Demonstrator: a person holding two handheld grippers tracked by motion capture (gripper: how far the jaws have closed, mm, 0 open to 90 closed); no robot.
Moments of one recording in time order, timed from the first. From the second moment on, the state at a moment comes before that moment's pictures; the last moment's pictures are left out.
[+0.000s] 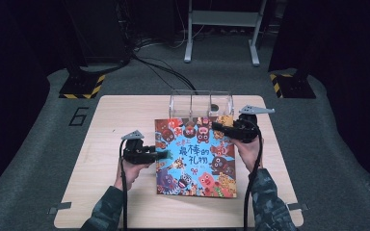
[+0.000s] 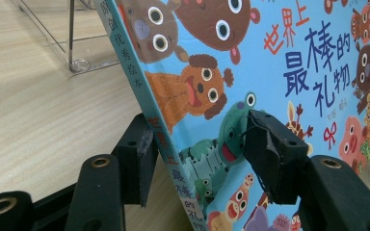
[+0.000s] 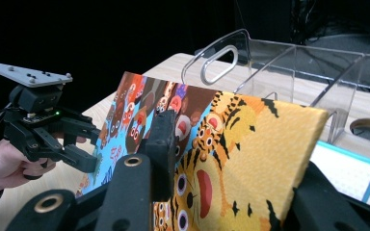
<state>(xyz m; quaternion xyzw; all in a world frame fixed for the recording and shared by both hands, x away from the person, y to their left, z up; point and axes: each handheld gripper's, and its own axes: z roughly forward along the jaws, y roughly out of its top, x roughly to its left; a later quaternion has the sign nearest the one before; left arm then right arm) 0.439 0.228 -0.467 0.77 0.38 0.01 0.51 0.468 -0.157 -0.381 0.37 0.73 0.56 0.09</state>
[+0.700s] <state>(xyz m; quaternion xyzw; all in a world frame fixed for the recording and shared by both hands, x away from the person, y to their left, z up) 0.428 0.235 -0.447 0.78 0.36 0.08 0.50 0.473 -0.150 -0.377 0.40 0.77 0.49 0.08</state>
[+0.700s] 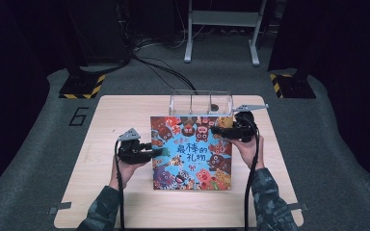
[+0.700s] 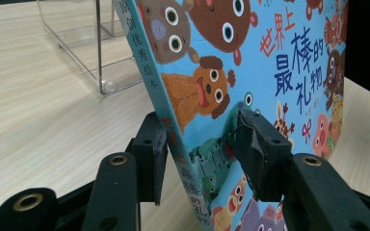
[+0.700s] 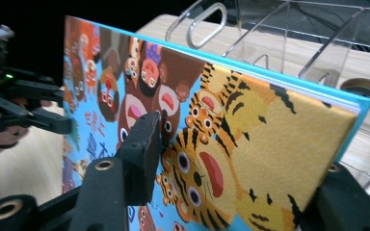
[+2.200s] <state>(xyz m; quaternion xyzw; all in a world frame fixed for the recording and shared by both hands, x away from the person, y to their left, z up) 0.406 0.261 -0.429 0.77 0.28 0.15 0.55 0.457 -0.113 -0.346 0.31 0.82 0.44 0.18</state>
